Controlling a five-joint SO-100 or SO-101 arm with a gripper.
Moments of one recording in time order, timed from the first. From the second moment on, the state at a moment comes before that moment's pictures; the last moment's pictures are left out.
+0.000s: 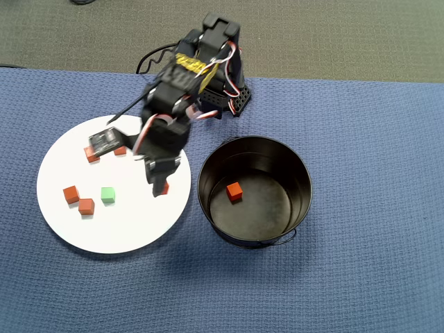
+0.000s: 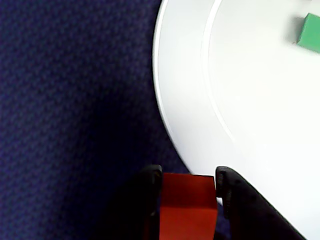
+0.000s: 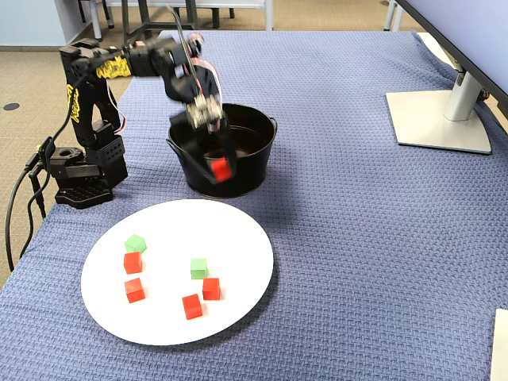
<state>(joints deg) 22.6 90.4 75.2 77.1 -48.7</state>
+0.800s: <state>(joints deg) 31.6 103.2 94.0 77.8 -53.8</state>
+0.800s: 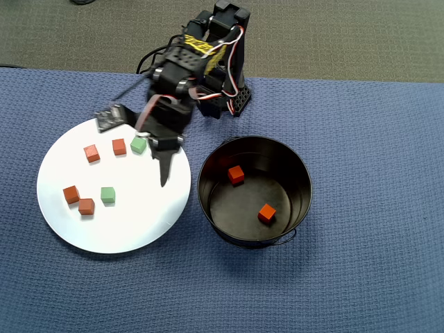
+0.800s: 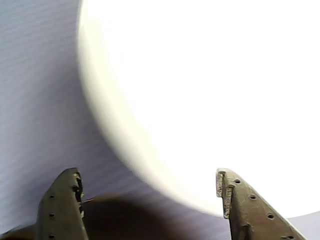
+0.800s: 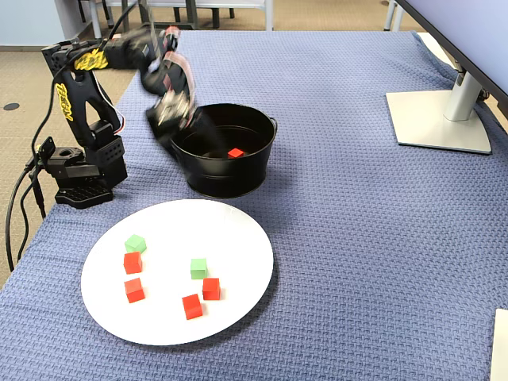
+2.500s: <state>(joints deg) 60.6 88.7 117.4 44.5 -85.3</state>
